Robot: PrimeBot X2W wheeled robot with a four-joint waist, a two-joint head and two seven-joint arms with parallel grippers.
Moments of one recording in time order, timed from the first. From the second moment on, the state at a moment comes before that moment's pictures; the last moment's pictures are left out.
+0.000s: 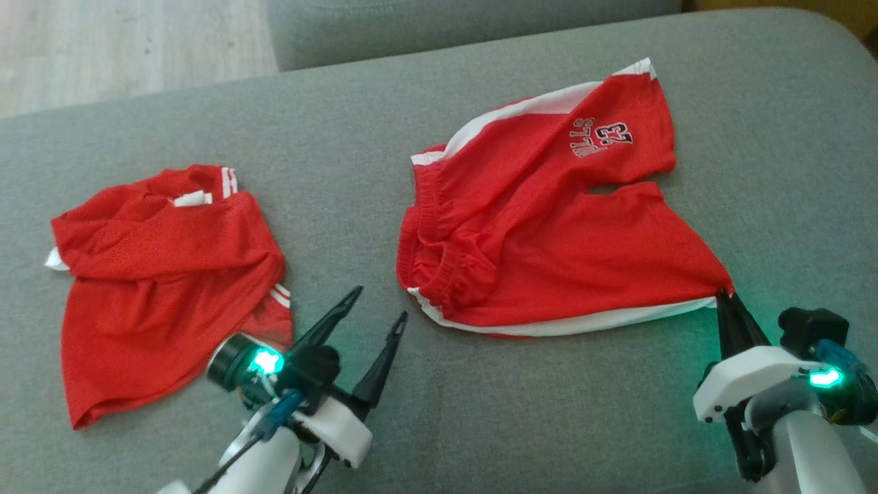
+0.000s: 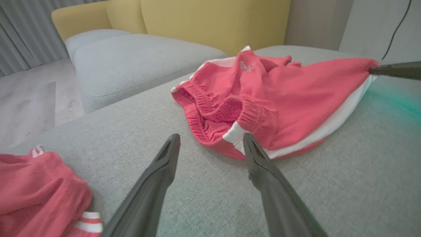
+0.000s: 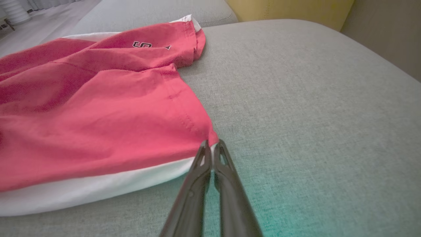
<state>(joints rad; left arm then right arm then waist) -0.24 0.14 -0.46 0.43 -0.06 -0.12 -0.22 -0.16 -0.05 -0.14 0.48 0.06 0.13 -0.03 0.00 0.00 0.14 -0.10</state>
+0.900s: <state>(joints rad) -0.62 0.26 -0.97 0.67 -0.29 -0.13 -0.23 -0.22 -0.05 -0.11 0.51 0.08 0.13 -0.03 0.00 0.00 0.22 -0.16</state>
